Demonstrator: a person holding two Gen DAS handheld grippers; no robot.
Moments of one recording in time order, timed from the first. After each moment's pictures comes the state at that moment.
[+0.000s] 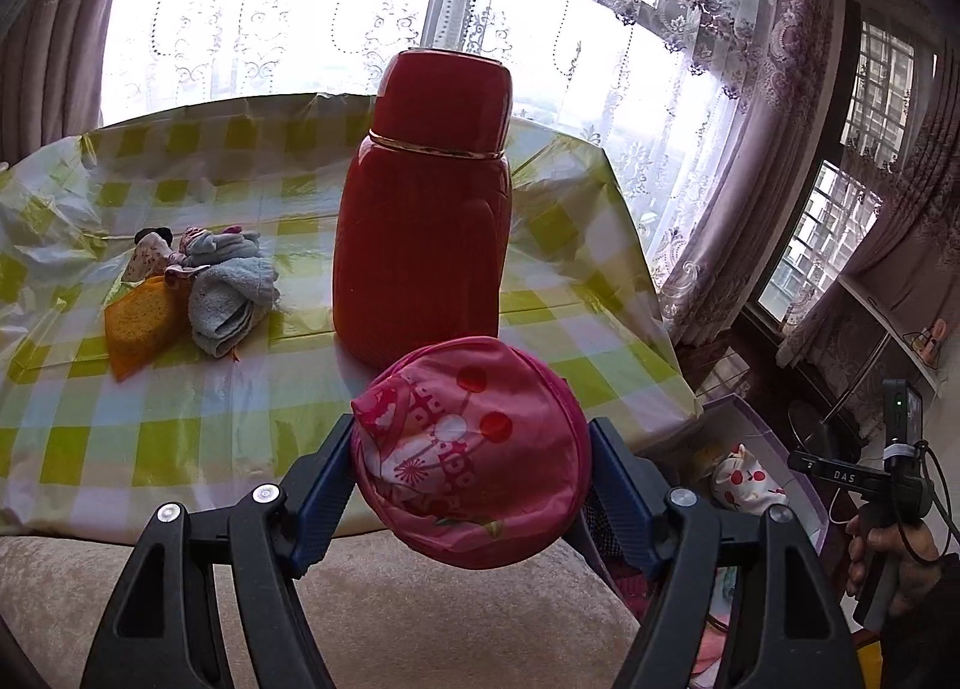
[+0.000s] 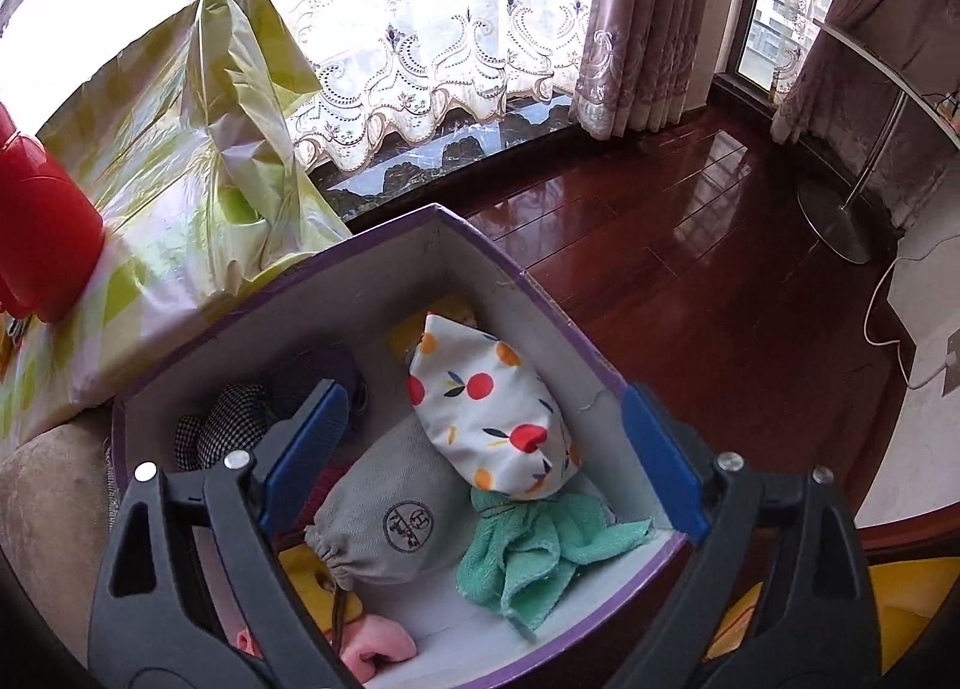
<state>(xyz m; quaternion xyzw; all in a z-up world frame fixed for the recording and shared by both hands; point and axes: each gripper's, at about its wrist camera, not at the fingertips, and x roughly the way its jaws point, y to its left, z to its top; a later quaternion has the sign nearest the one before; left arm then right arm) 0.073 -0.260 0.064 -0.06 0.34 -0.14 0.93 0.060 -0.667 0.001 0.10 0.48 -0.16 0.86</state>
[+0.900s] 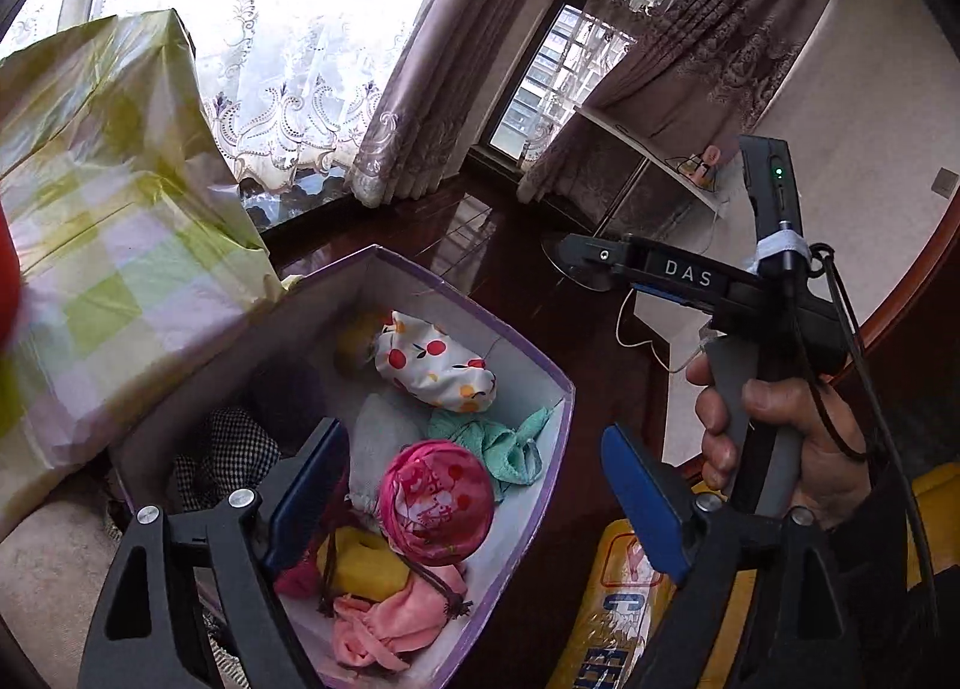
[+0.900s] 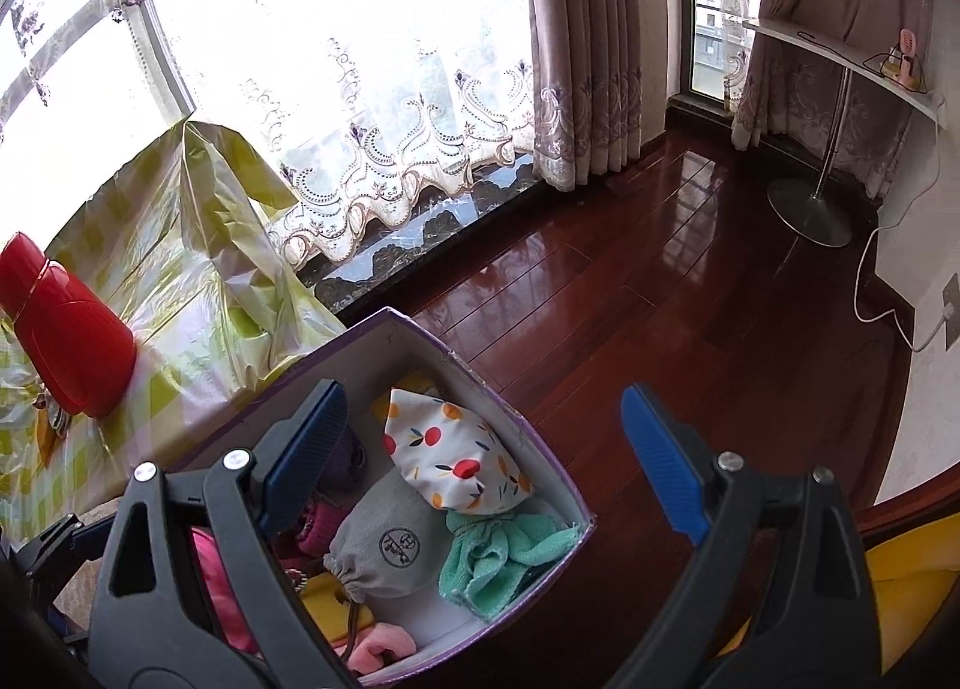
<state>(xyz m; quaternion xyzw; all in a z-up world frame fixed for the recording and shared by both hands) 0.043 -0.464 0.039 0.00 0.43 -0.46 0.77 0.016 -0.709 0.068 0.16 0.39 -0.19 0.89</state>
